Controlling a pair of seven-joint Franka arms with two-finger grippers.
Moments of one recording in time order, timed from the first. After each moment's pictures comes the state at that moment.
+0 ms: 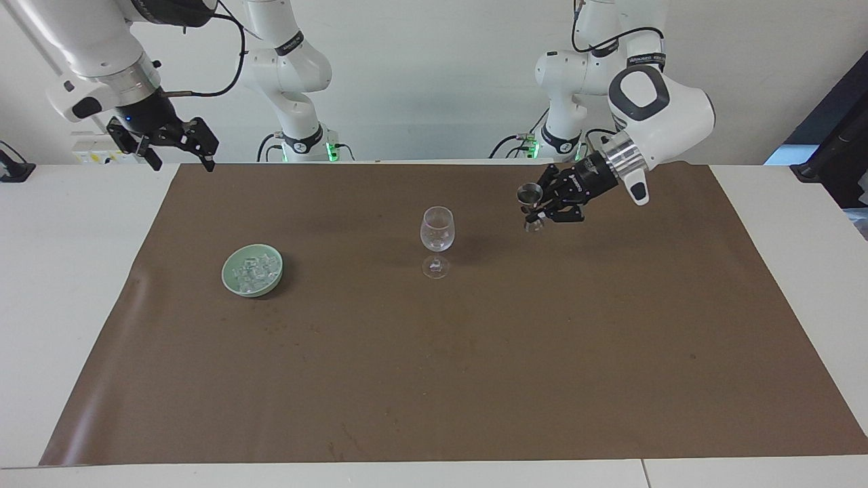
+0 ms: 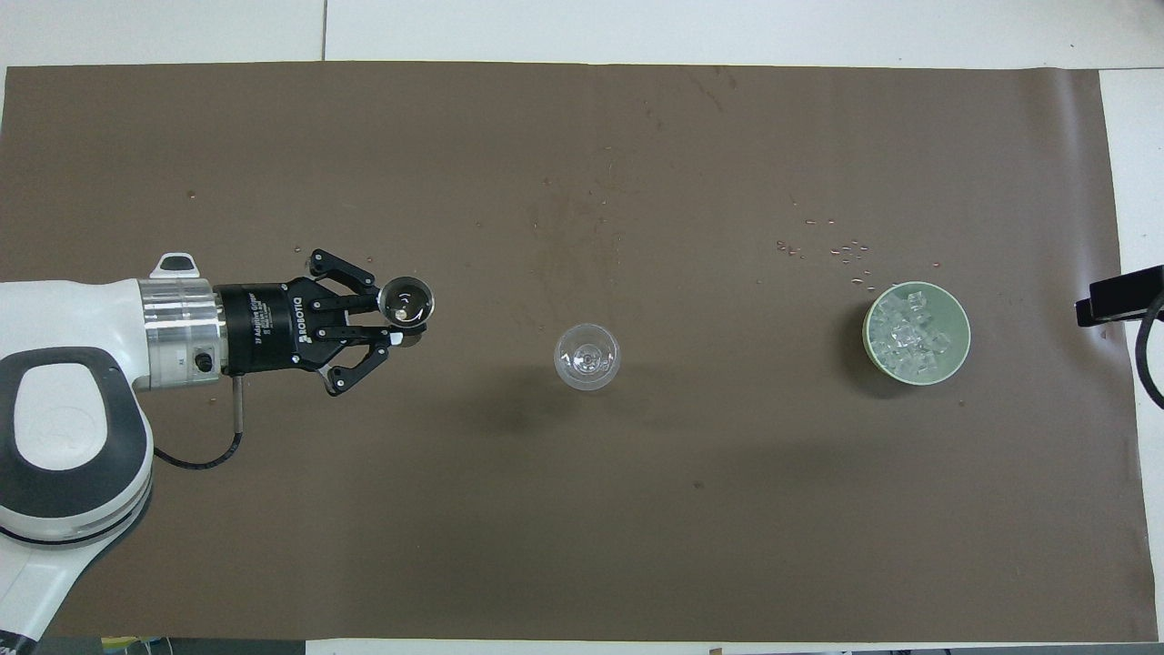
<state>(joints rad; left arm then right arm) -0.25 -0.17 -0.03 -2.22 -1.05 2.14 -1.40 -0.06 -0.10 -0.04 -1.66 -0.01 1.51 -0.05</state>
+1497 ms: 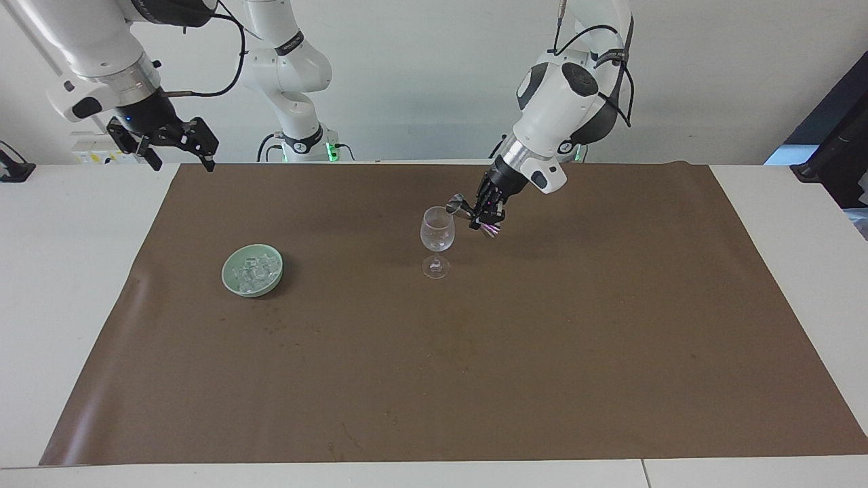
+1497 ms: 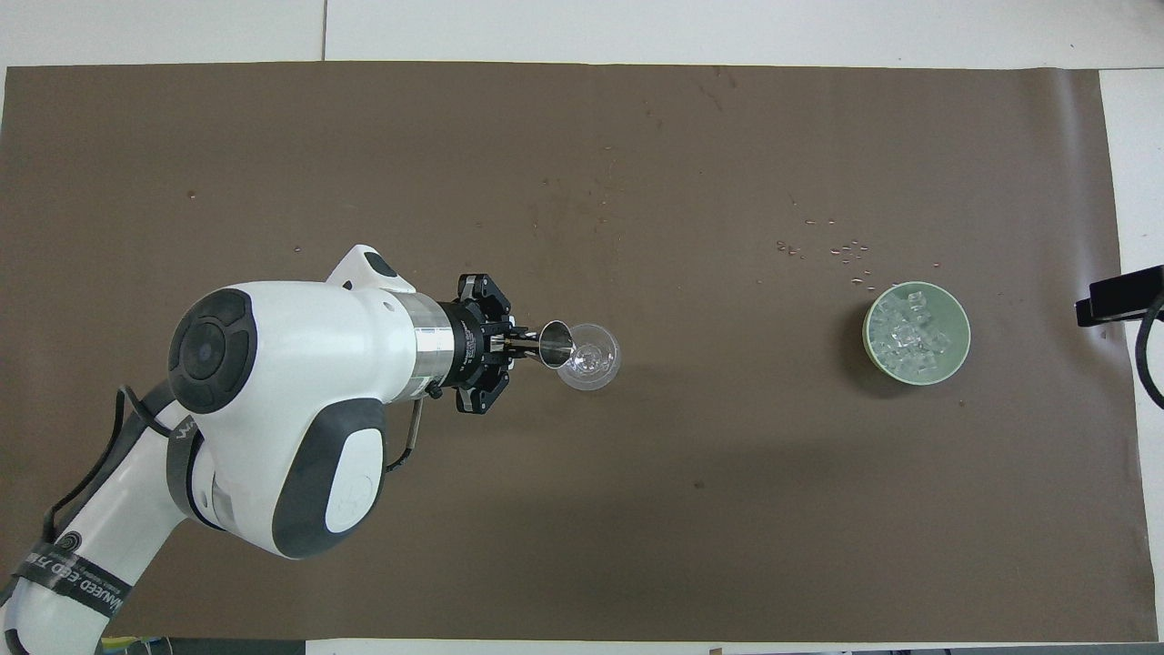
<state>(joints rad) -0.40 -0.05 -0.20 -2.10 -0.39 2.32 -1.79 -0.06 -0.10 -0.04 -1.66 -0.01 1.51 -0.05</state>
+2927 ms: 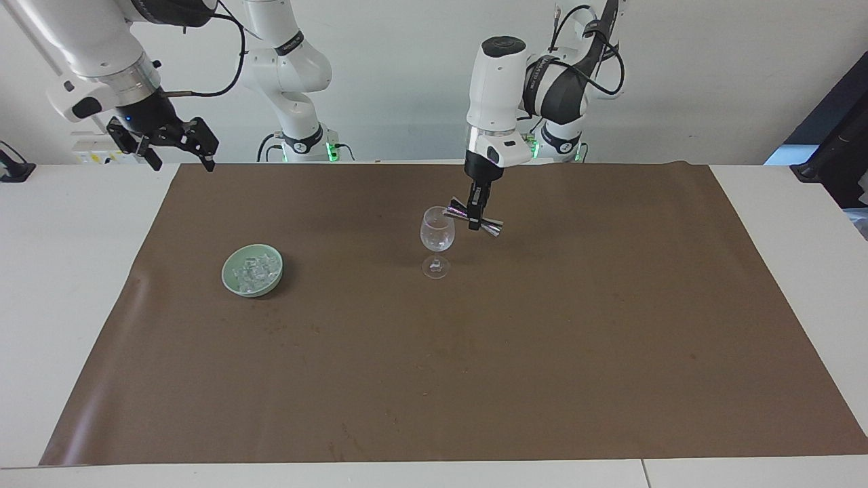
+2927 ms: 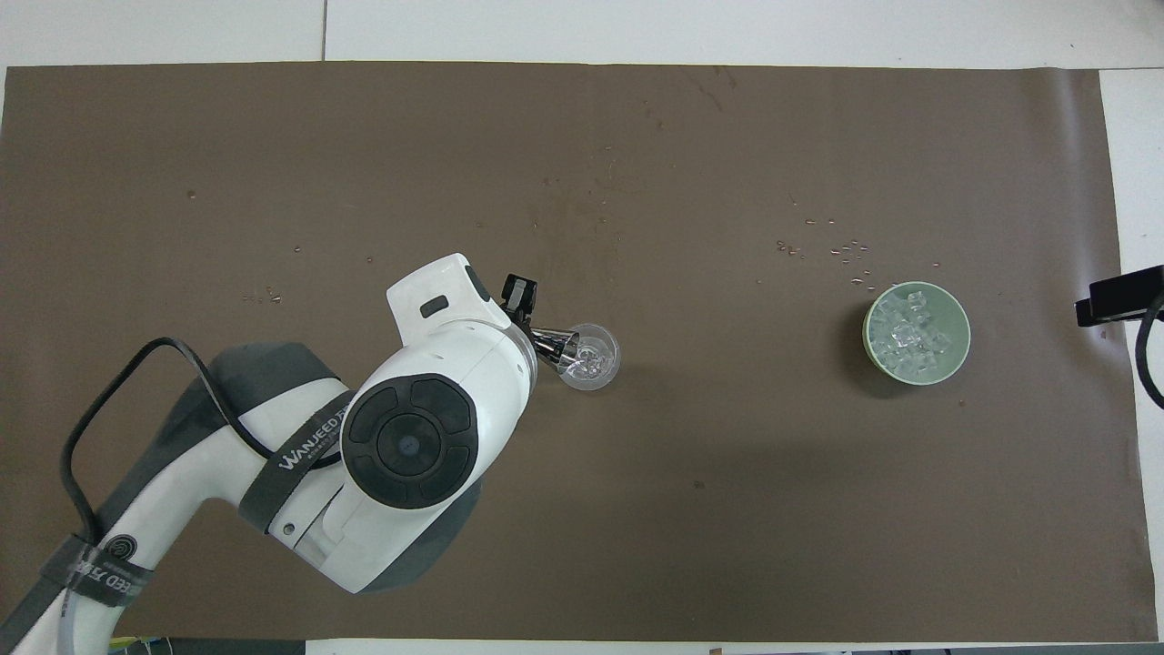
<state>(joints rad) -0.52 0.00 -0.20 -2.00 0.18 2.27 -1.96 -0.06 -0.10 -0.04 -1.66 -0.01 1.51 -0.05</state>
